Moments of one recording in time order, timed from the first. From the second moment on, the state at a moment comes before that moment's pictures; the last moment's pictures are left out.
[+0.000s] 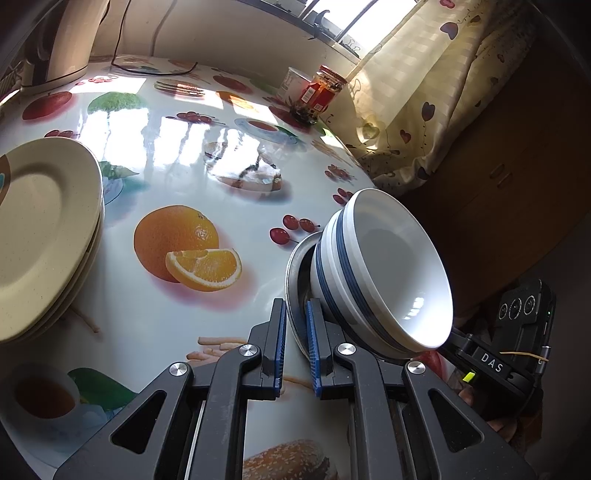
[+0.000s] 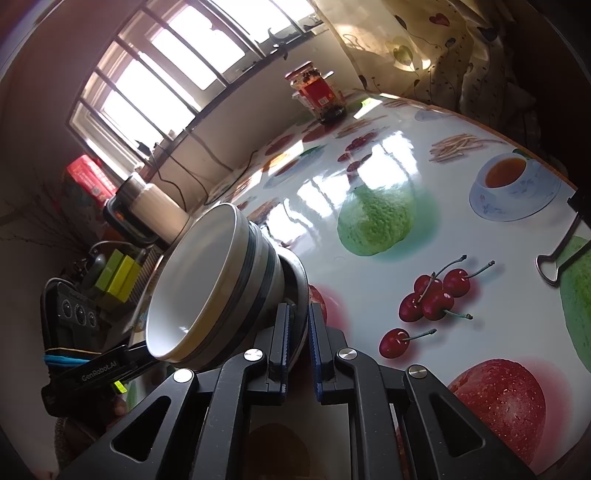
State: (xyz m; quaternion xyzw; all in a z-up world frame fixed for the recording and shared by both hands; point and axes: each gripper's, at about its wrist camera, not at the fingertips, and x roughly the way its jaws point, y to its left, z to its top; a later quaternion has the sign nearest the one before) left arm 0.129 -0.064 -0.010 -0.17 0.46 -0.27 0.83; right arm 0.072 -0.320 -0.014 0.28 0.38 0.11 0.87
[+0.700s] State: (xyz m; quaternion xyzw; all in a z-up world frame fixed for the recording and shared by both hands) left arm 0.128 -0.059 -0.006 -0.17 0.46 -0.26 0.83; right arm 0.075 -0.314 -0.013 0.28 0.38 0.12 0.87
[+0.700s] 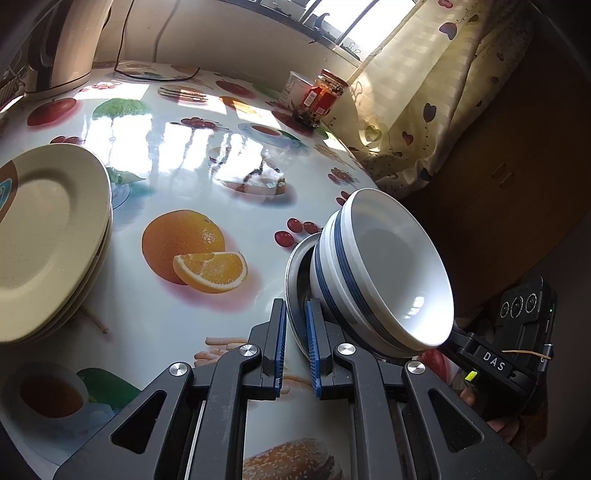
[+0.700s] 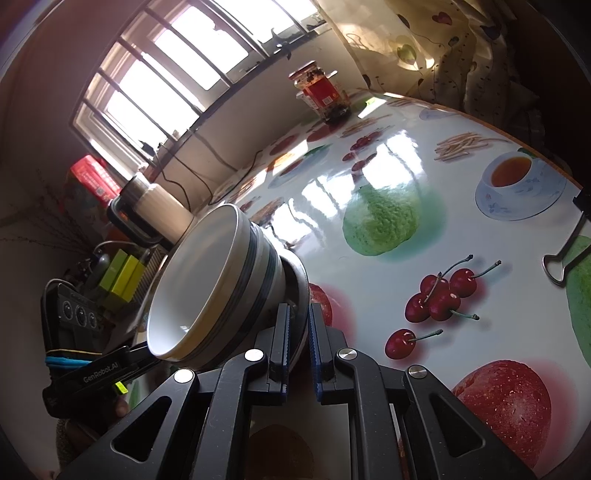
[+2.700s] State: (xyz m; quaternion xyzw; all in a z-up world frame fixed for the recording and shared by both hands) left arm 0.111 0.028 0.037 -0.19 0.41 -0.18 0.87; right arm 0.122 -0.231 0.031 0.22 0.37 0.21 0.88
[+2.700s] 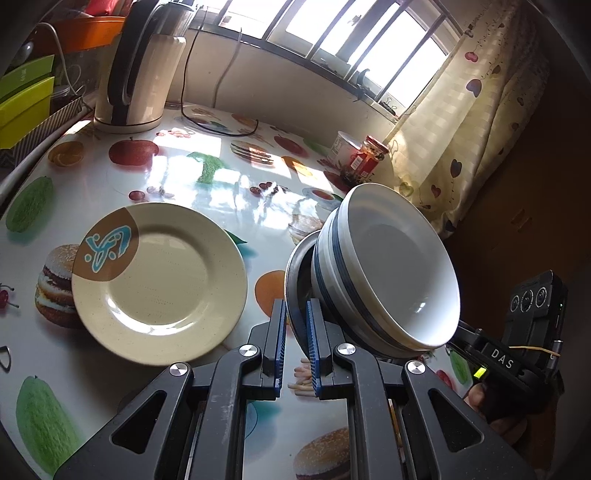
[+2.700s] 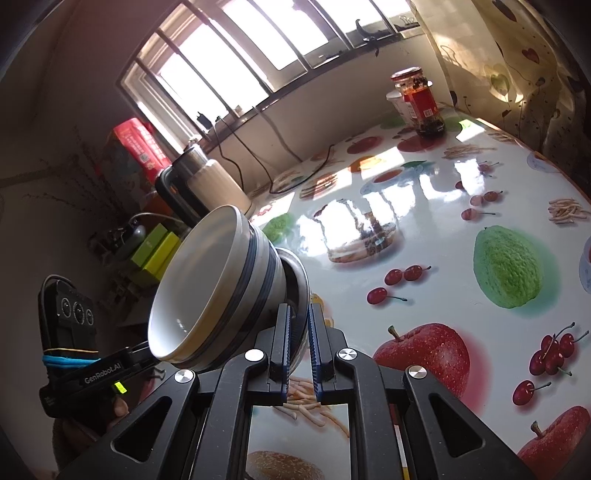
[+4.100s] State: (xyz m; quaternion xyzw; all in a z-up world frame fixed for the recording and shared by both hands) left arm 0.119 0.111 0.043 -0.20 0.40 -0.10 0.89; right arm 0.177 -0.140 0.032 0.19 0.39 0.28 0.85
